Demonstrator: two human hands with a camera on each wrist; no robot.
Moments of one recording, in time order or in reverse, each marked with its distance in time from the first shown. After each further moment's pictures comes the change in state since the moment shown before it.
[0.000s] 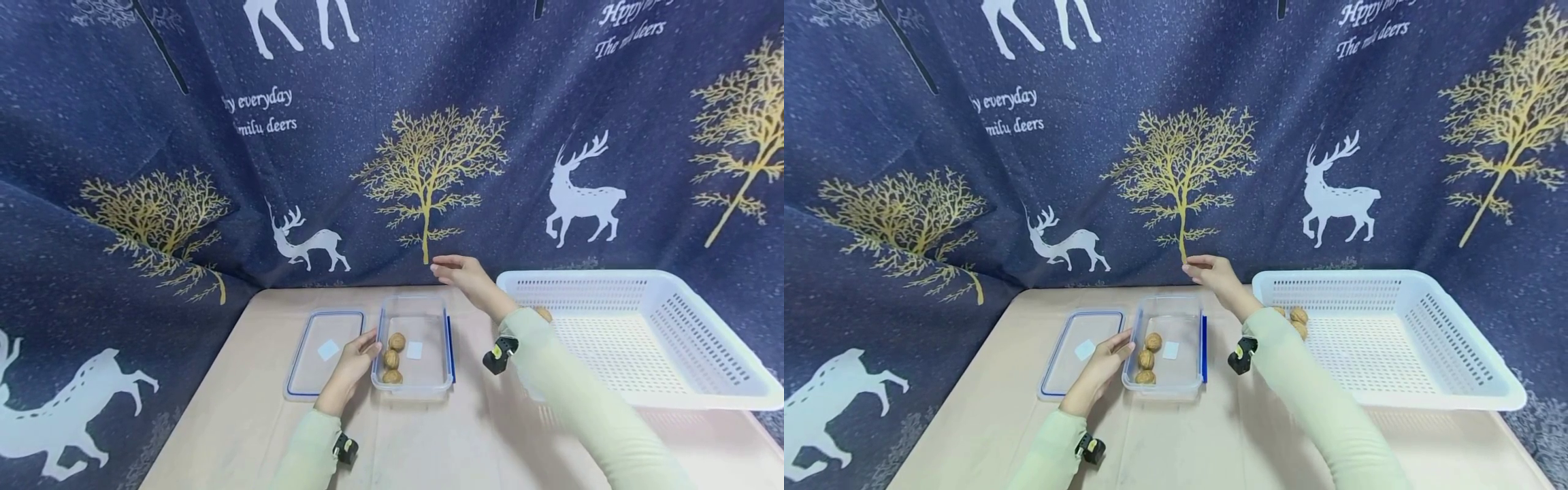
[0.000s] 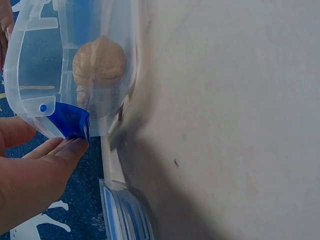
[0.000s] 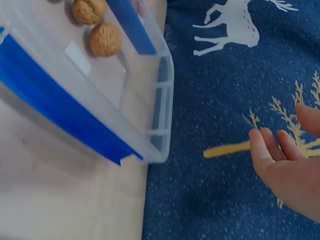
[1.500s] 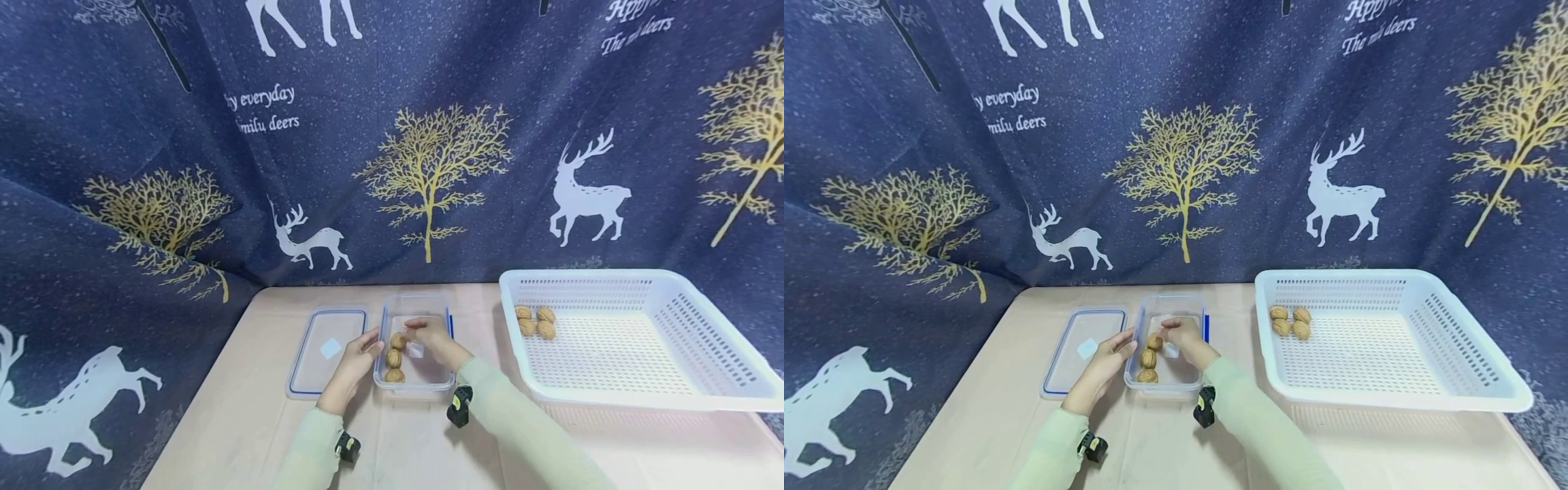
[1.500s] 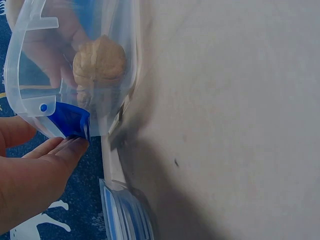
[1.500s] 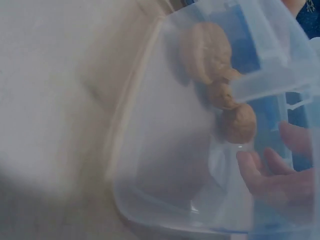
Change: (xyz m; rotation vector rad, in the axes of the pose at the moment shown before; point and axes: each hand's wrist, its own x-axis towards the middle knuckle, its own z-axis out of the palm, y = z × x) left_hand 0.002 -0.002 -0.001 0.004 -0.004 0.001; right_hand -0.005 0.105 0.093 -0.108 0.100 0.101
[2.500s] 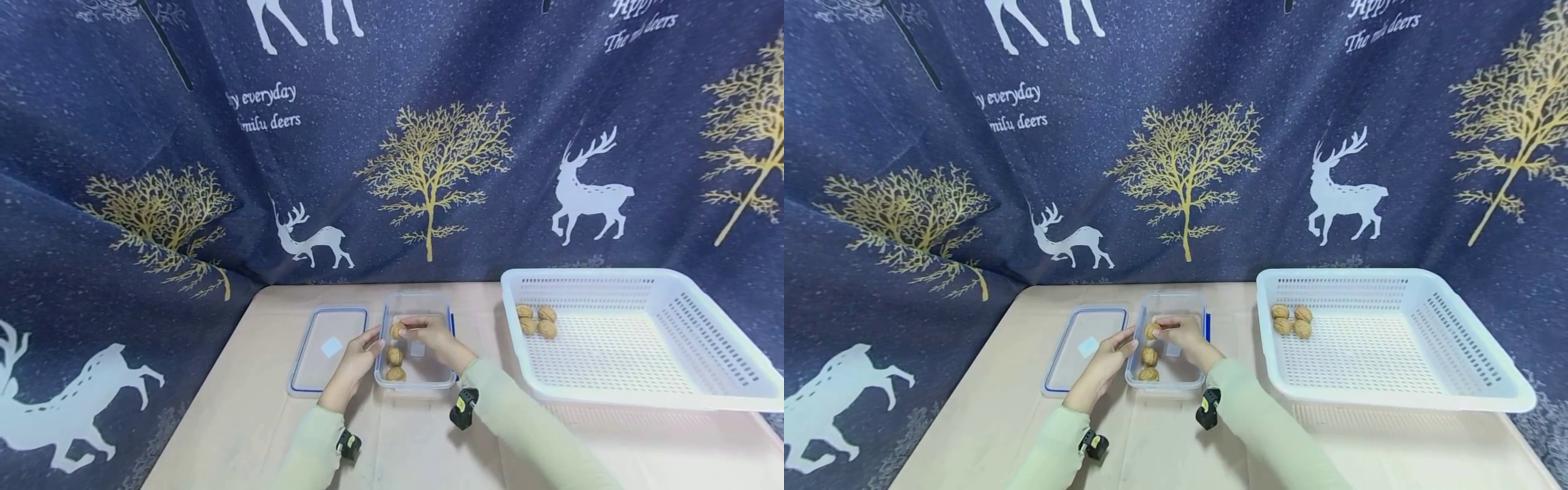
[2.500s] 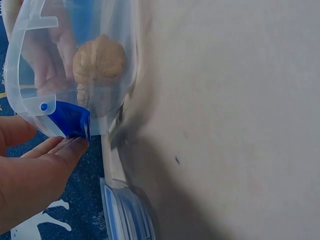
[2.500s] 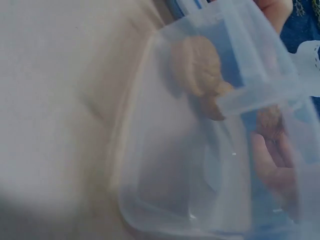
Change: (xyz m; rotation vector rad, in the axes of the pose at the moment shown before) left_hand 0.000 0.002 -0.001 0.018 0.001 0.004; right_hand -0.004 -0.001 -0.001 0.099 -0.049 -0.043
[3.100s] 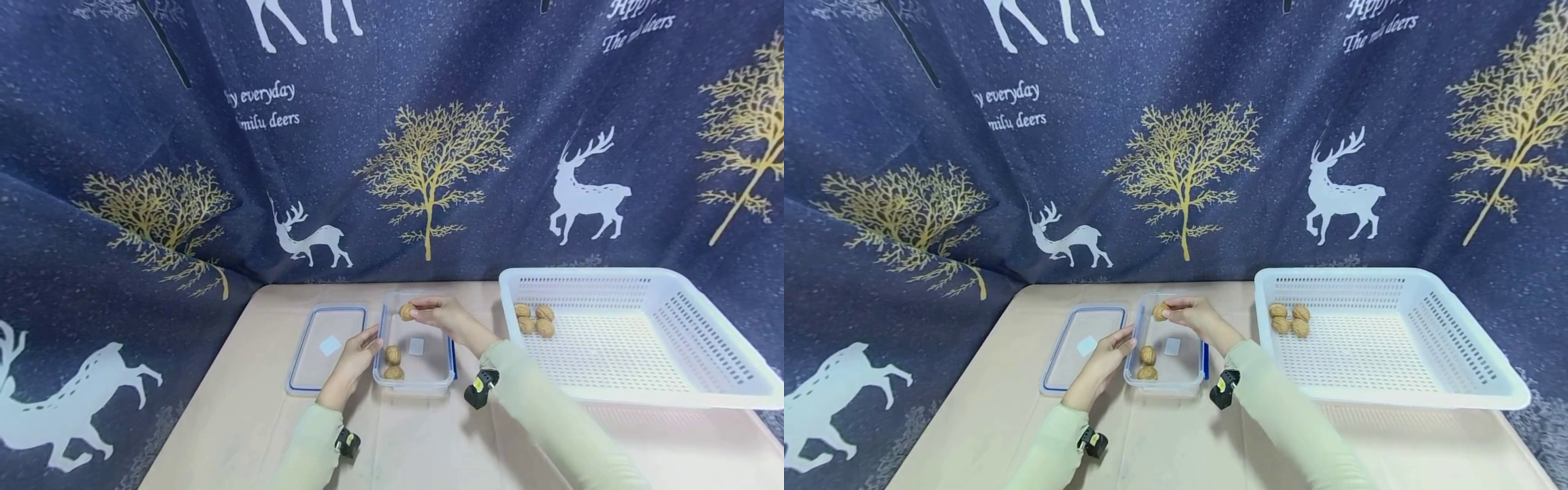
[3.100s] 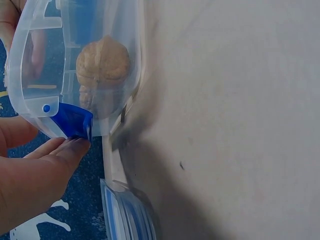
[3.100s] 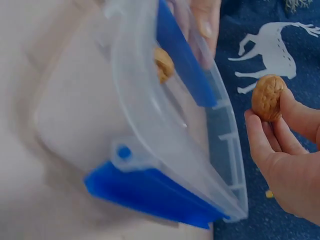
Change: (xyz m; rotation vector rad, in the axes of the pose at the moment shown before) left_hand 0.000 0.001 0.000 -0.024 0.000 -0.005; right_hand -0.001 -0.036 -0.040 0.158 -0.152 -0.002
